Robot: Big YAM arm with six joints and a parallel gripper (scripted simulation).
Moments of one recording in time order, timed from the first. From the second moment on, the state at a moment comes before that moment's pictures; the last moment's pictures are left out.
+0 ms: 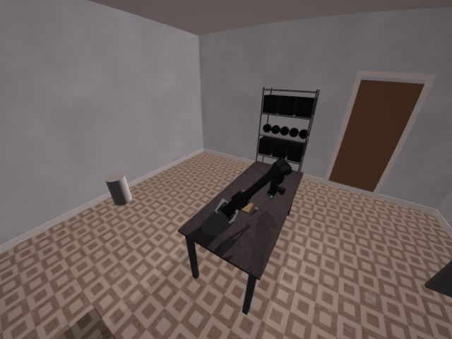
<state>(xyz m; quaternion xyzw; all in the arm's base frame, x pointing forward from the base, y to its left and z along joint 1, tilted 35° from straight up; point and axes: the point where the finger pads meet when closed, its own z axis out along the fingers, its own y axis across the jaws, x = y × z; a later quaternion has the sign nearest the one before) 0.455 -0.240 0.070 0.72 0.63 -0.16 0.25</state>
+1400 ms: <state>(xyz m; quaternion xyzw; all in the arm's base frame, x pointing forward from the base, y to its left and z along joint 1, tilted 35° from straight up) 0.407 -0.099 -0.025 0.10 0.95 -0.29 0.06</state>
